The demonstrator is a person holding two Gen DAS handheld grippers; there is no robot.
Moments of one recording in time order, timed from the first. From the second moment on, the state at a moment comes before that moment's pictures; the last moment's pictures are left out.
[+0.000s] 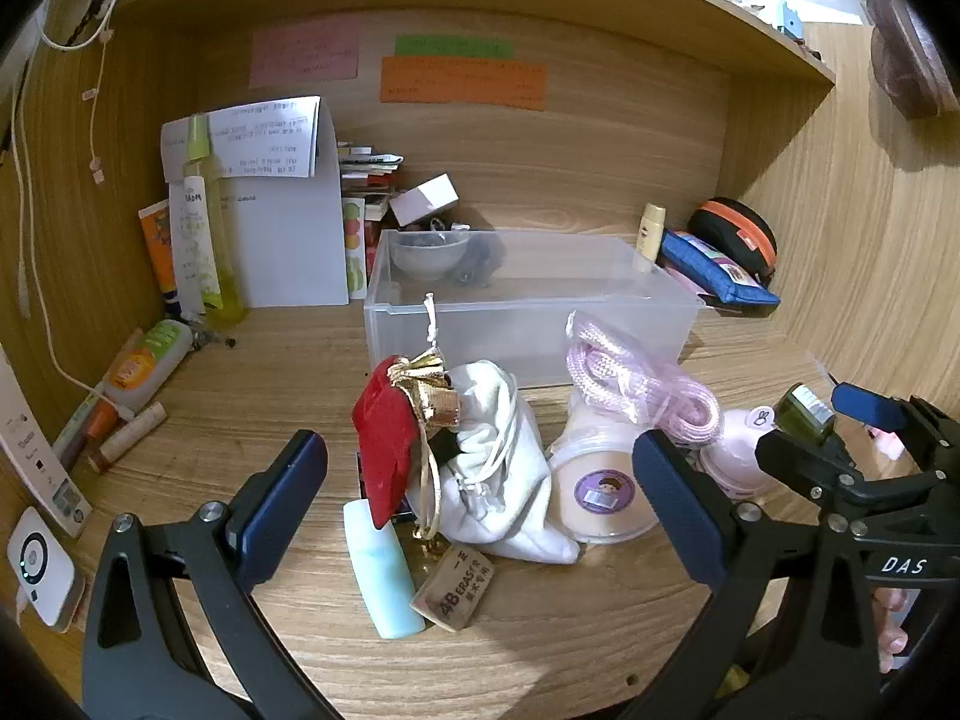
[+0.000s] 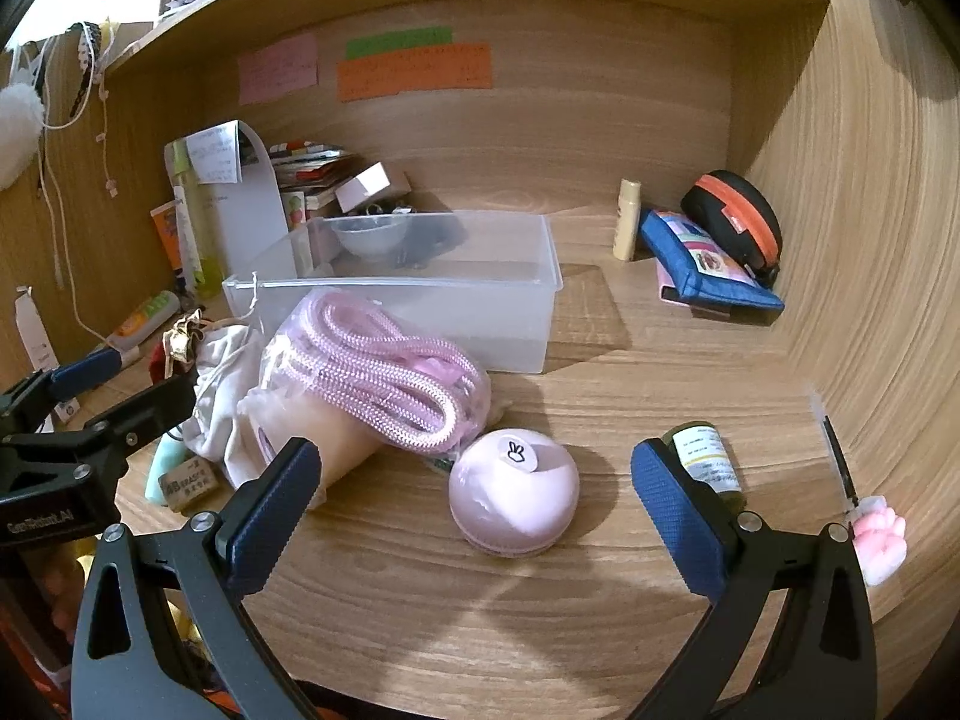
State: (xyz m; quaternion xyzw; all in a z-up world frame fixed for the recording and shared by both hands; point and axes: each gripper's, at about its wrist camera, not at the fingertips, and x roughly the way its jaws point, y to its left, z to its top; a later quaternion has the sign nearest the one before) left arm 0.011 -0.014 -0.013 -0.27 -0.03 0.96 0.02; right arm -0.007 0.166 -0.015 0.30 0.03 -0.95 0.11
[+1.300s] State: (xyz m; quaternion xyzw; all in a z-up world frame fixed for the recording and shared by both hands) left arm -0.009 -0.095 -0.018 -0.32 -0.10 0.94 0.08; right arm -0.036 0.197 -0.026 0.32 0.01 -0.94 0.12
